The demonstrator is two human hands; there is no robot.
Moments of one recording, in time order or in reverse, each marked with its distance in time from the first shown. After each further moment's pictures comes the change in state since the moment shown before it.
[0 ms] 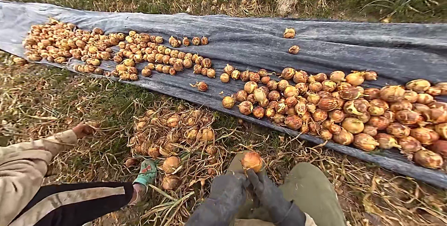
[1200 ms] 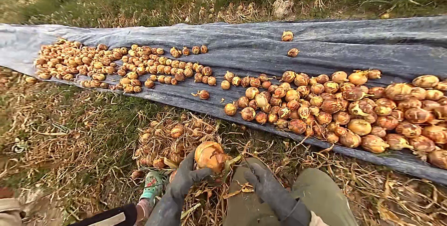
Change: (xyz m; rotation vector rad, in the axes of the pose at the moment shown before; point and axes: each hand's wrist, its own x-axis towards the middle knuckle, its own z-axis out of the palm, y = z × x) left_hand 0.107 -0.209 0.019 -1.023 0.617 0.438; right_hand 0.030 -0.026 -0.016 -0.207 -0.075 -0.140
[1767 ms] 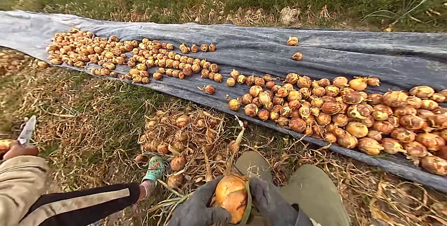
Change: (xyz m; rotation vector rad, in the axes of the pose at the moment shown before) left_hand -0.129 0.025 0.034 0.072 -0.385 -0.047; right_hand -0.067 -0.001 0.037 -0.096 0.085 -0.521
